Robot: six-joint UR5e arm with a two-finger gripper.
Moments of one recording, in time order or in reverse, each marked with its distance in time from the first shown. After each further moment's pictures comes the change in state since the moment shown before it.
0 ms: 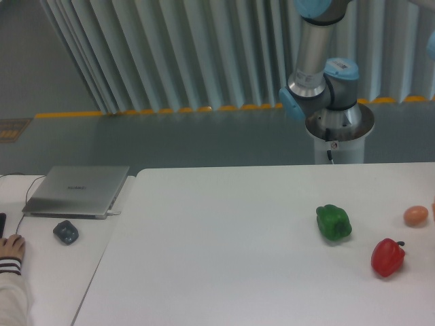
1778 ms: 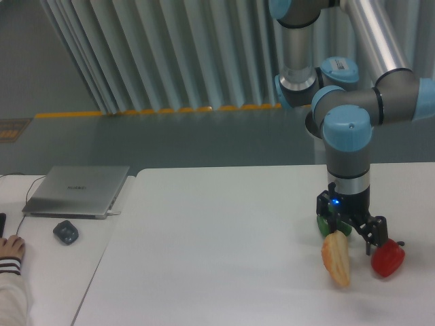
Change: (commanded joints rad) arm -0.339 -0.052 -0.143 0.462 0.193 -0.539
